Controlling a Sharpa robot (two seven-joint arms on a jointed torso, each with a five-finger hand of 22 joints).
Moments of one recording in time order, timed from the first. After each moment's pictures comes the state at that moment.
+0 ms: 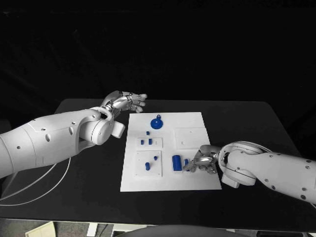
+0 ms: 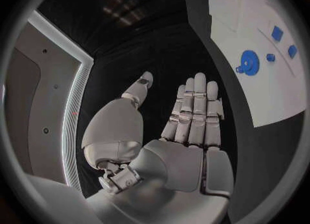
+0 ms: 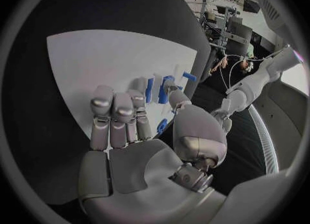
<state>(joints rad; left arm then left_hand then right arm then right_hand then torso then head) 1.23 -0.74 -0.13 1.27 -0.19 -0.32 0.29 0.89 -0.11 0.39 -0.22 0.07 0.82 0.18 0.33 0.44 1.15 0.14 0.07 0.12 0.98 0.07 0.59 0.49 0.04 0.72 -0.03 0.56 1.24 1.09 -0.74 -0.17 1.46 -1.02 -0.06 -0.42 0.70 -0.09 0.40 -0.29 0.05 1.07 0.07 0.28 0.58 1.20 -0.03 0.99 1.27 1.31 -0.14 1.21 1.07 0.21 1.23 -0.07 1.08 1.31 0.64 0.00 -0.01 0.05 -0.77</state>
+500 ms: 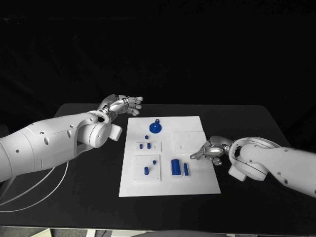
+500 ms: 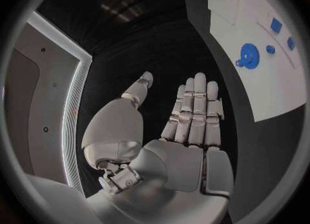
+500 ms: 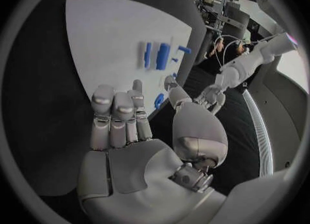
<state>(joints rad) 1.23 -0.73 -0.13 1.23 -0.16 -0.32 0.29 0.89 -0.11 0.39 -0.22 0.07 0.82 0.18 0.33 0.44 1.15 0.14 0.07 0.12 0.98 0.07 0.59 0.49 0.03 0.72 -0.03 0.56 1.24 1.12 -0.81 -0.12 1.42 -0.92 -0.14 -0.28 0.76 -0.10 0.37 -0.29 0.05 1.03 0.08 0.25 0.57 1.18 -0.02 0.98 1.27 1.30 -0.13 1.19 1.06 0.21 1.23 -0.09 1.06 1.31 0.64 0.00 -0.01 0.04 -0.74</state>
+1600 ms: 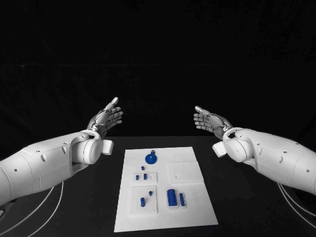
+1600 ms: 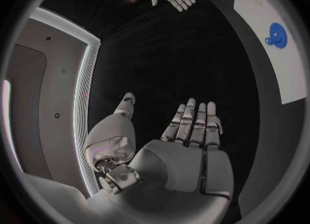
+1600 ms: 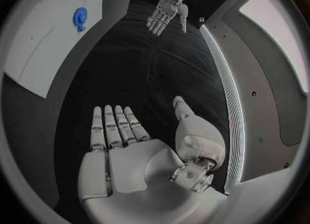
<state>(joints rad) 1.24 -0.66 -0.12 1.07 0.01 -0.30 0.36 0.37 -0.03 0.16 -0.10 0.04 0.30 0.06 0.12 0.17 0.49 0.05 0.03 0.03 0.30 0.06 0.14 0.17 0.02 0.21 0.02 0.16 0.97 1.17 -0.58 0.00 0.92 -0.35 -0.15 0.19 0.35 -0.02 0.23 -0.12 0.04 0.34 0.06 0.09 0.22 0.39 0.06 0.06 0.15 0.34 0.06 0.15 0.21 0.07 0.26 0.07 0.13 0.37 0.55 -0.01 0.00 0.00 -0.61</state>
